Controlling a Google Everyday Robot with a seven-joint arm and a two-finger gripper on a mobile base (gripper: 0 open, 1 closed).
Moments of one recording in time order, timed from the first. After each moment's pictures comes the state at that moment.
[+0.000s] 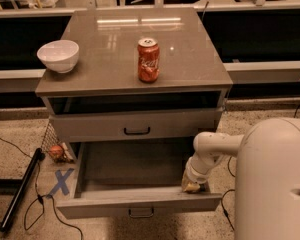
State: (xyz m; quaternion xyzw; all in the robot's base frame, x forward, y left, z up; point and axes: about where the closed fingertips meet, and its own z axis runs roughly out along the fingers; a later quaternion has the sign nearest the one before) arm 0.517 -0.156 0.397 -0.71 0.69 0.13 0.06
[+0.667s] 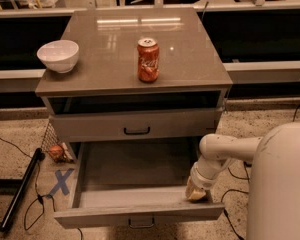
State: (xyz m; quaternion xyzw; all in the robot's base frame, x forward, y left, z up) arm 0.478 -0.162 0.414 -0.71 0.68 0.17 0.04
